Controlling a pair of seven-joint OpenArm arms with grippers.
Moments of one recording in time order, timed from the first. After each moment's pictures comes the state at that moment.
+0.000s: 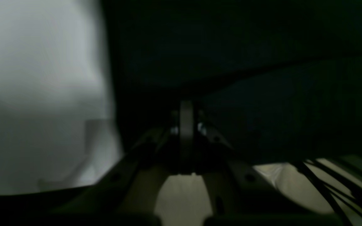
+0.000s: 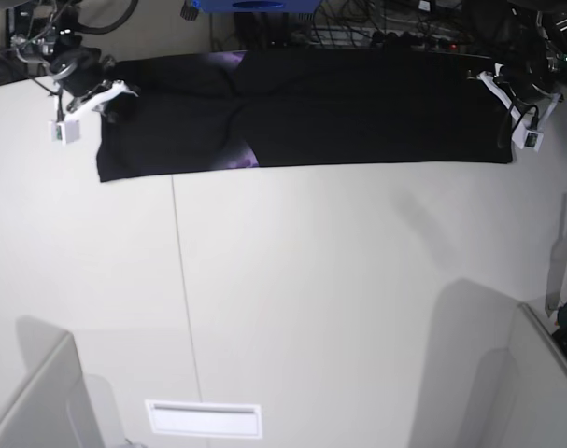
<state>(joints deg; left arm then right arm) 29.4 -17.9 -38.2 106.5 -36.3 -31.1 73.2 -33.0 8.1 25.3 107.6 41.3 16.0 -53.1</state>
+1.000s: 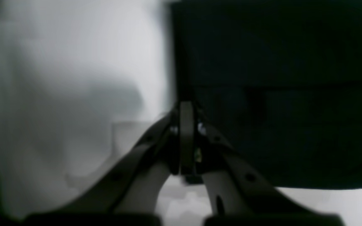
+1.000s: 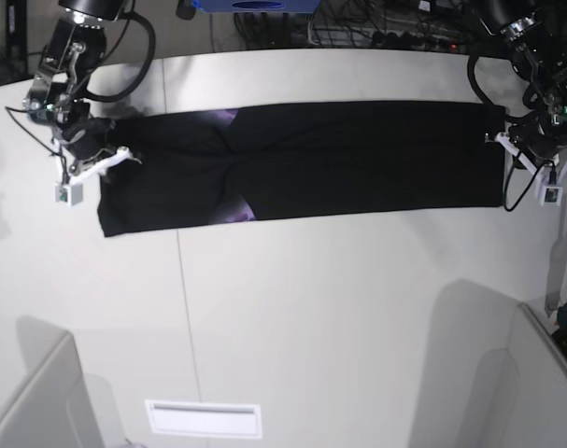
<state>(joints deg) 11.5 -15.5 -41.8 103.4 -20.5 -32.6 72.3 -12.6 4.7 25.4 97.2 26.8 16.3 -53.3</state>
